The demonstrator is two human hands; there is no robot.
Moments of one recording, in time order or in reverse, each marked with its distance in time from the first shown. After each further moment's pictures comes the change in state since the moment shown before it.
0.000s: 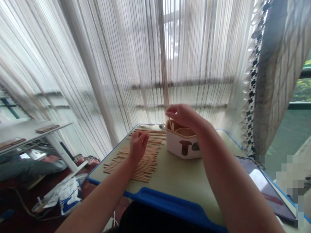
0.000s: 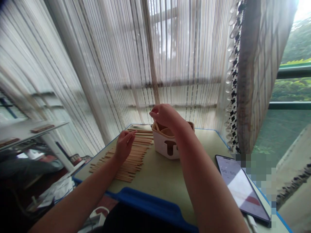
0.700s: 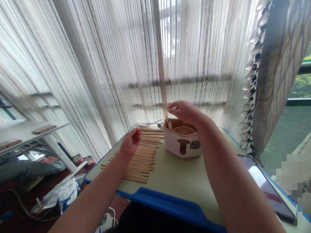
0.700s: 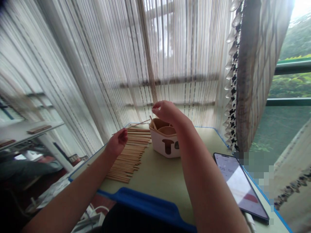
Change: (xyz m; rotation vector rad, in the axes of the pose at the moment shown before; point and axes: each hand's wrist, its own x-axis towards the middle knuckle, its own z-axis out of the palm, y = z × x) left_hand 0.023 -0.017 -0.003 -1.296 0.252 -1.139; right_hand 0.003 0.023 0.000 0.028 -0.004 0.054
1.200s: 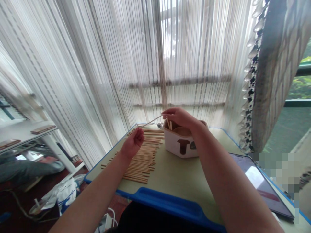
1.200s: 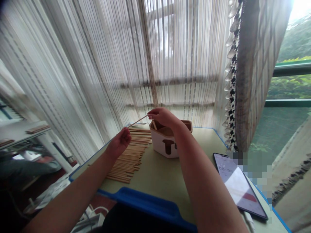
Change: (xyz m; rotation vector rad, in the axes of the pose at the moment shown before) left_hand -0.012 0.002 0.008 -0.170 -0.159 -0.151; right_hand 0.001 0.008 0.033 0.430 -0.139 0.036
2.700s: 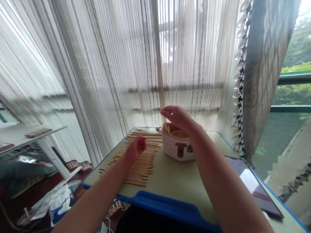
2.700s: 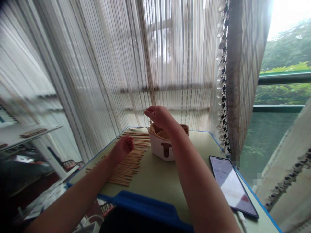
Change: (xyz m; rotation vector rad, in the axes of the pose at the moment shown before) left_hand 0.005 -0.016 -0.011 0.293 -0.076 -0.148; right_hand -0.006 -0.039 -0.014 -0.291 0.210 -0.153
